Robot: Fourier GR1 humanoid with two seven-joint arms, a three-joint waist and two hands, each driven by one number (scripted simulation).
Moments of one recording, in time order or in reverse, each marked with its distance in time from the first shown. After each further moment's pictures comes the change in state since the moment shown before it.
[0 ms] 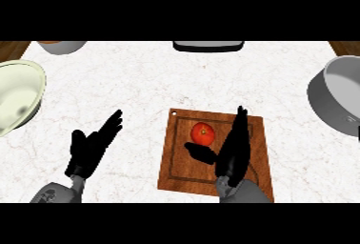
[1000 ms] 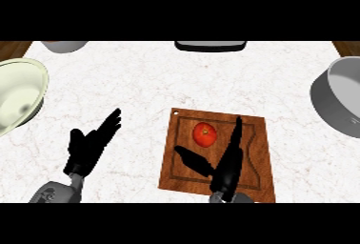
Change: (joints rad) left arm 0.002 -0.031 0.059 0.014 -0.049 -0.058 0.000; right arm 0.063 0.000 0.091 0.013 -0.342 -0.381 -0.295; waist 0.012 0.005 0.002
